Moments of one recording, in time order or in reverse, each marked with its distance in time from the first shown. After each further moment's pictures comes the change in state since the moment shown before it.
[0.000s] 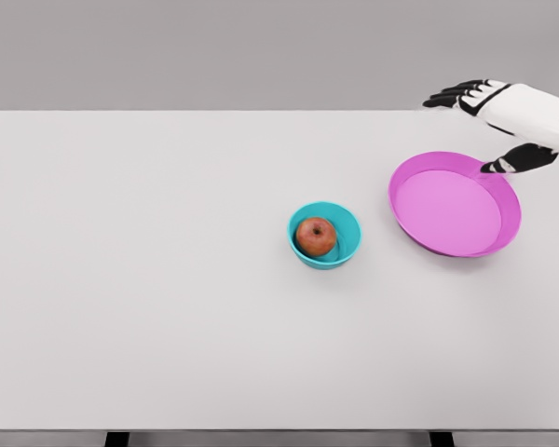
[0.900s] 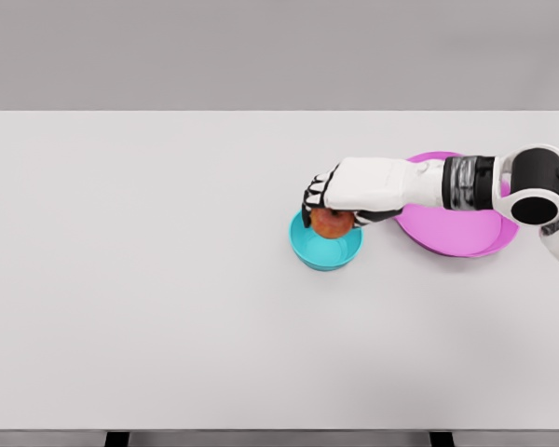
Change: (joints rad) left arm 0.002 0.000 0.000 0.000 0.000 0.000 0.000; right arm -0.322 0.106 0.636 -0.055 0.080 -0.016 0.000
